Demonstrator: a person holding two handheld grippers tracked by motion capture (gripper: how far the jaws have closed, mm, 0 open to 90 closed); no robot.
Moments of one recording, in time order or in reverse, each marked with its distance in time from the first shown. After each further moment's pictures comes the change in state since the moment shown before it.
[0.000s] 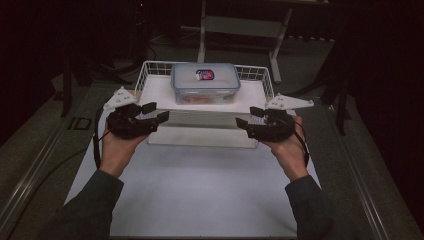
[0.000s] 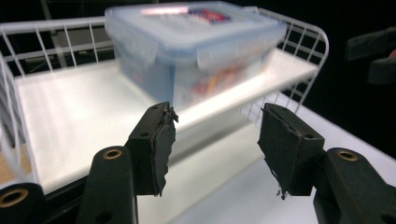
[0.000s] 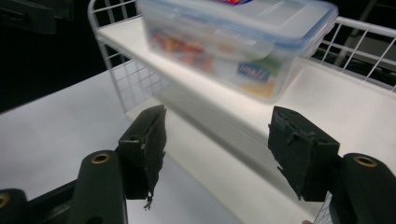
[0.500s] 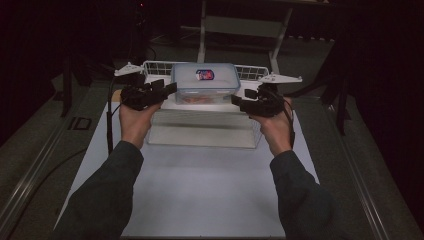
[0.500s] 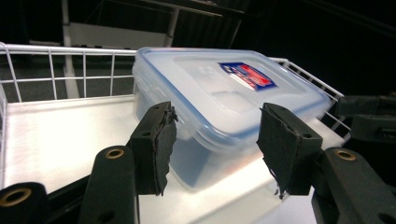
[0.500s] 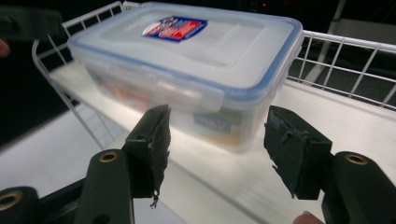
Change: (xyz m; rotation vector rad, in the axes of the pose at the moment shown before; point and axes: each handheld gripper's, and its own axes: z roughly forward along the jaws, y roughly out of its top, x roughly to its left) left arm 0.026 0.047 0.048 -0.059 0.023 -0.182; right arm -0.032 0.033 0.046 -0.003 -0.058 0.148
